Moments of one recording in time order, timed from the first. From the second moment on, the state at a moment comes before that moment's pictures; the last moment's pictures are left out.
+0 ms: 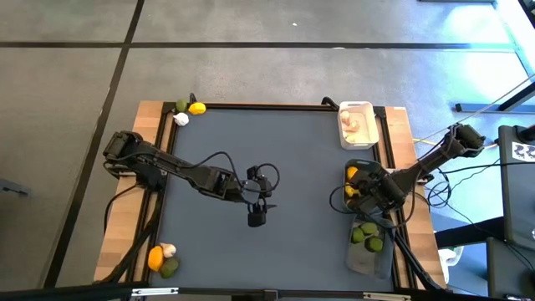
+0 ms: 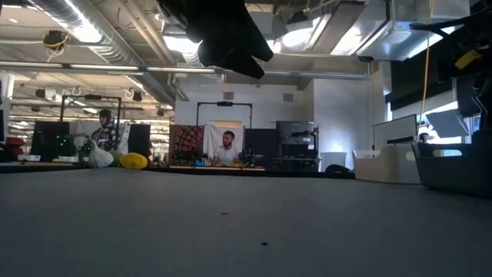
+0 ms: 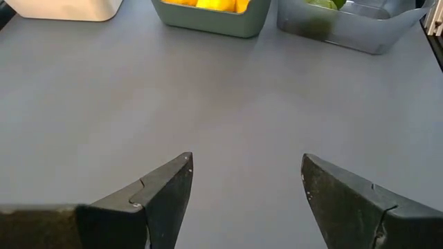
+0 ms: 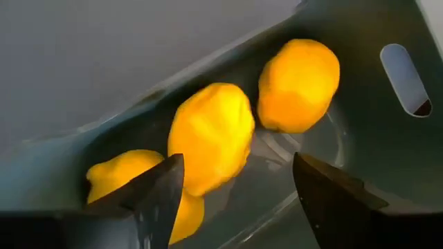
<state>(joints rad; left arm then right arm) -0.25 1.66 1.15 -0.20 -0.30 -0.25 0.58 1.12 0.67 -1.18 0.33 1.25</state>
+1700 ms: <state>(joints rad) -0.68 1.66 1.35 -1.19 -0.01 -1.26 0.58 1.41 0.82 -0.12 0.46 0.33</state>
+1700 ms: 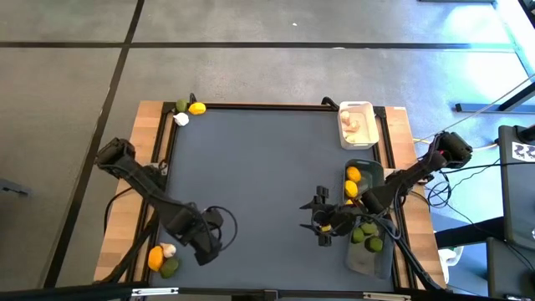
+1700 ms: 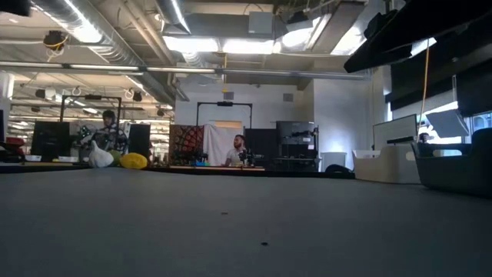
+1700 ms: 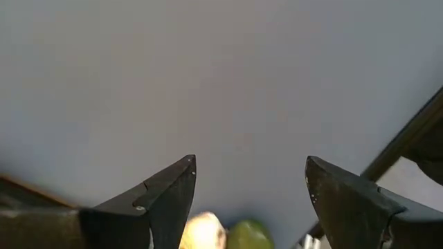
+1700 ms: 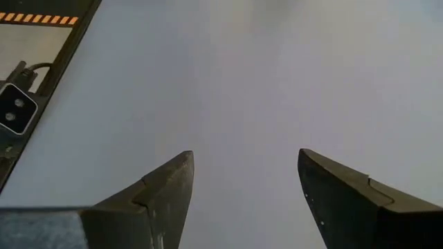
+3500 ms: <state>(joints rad) -0.89 1.66 0.91 -0.87 0.35 -1.68 0.58 1.41 0.82 -0.12 0.49 0.33</state>
